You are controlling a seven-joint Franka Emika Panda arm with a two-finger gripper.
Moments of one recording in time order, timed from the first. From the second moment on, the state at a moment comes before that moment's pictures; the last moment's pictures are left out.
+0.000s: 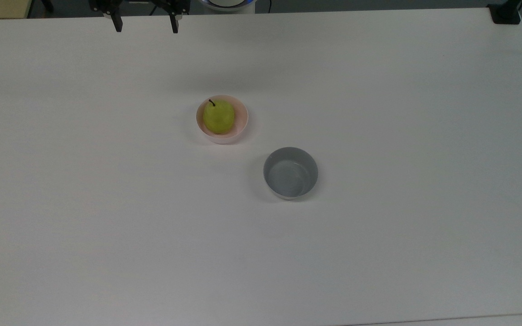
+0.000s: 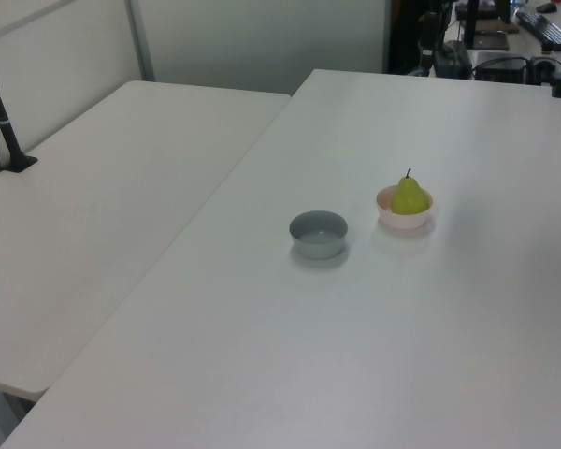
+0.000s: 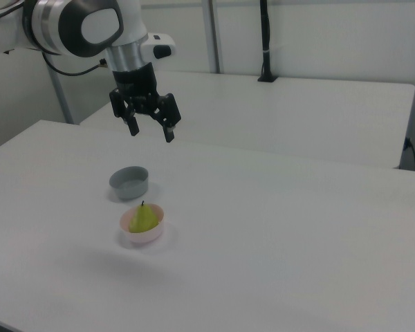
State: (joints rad) arm -0.06 -0.01 -0.07 -1.66 -0.01 1.73 -0.15
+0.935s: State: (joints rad) arm -0.06 -0.01 -0.07 -1.66 -0.01 1.73 -0.20
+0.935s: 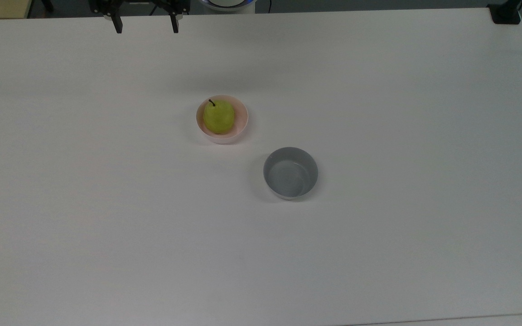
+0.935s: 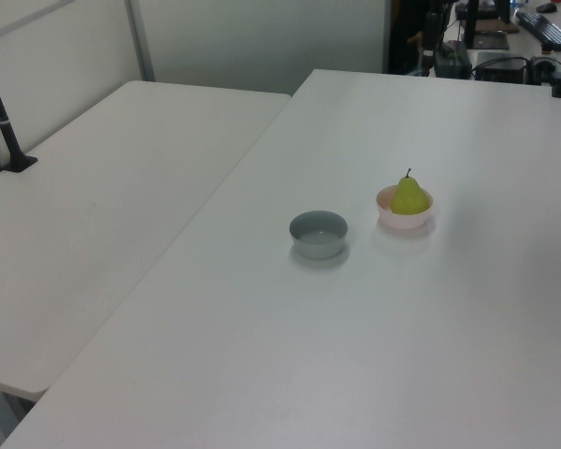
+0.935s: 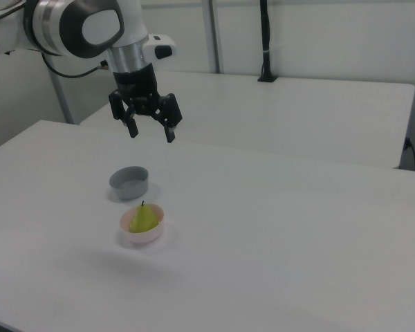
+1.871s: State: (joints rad) arm -0.04 0.02 -0.03 -1.85 -0.01 1.82 -0.43
